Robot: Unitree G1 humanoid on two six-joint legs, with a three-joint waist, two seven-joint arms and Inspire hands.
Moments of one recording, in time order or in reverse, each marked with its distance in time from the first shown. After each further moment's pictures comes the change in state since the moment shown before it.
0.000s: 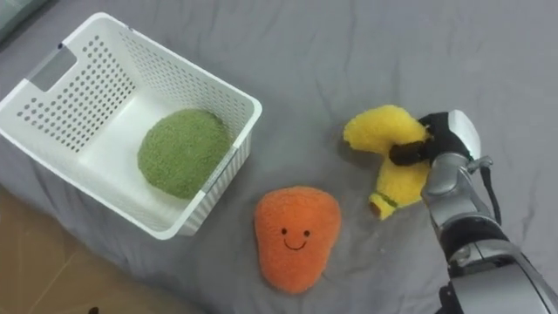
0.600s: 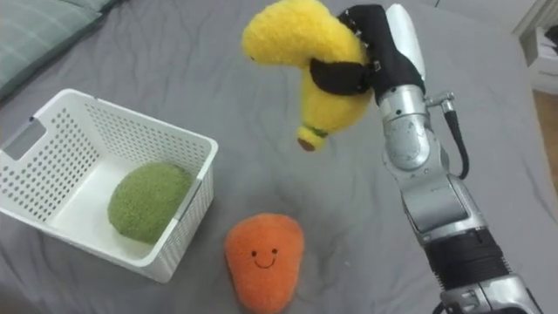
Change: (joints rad) left arm 0.090 -0.042 0.069 -0.051 0.001 0.011 0.018; right arm 0.189 0.012 -0.013 -0.924 -0.020 0.047 0.146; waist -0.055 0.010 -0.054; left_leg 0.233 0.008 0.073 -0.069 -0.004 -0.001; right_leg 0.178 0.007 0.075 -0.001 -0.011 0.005
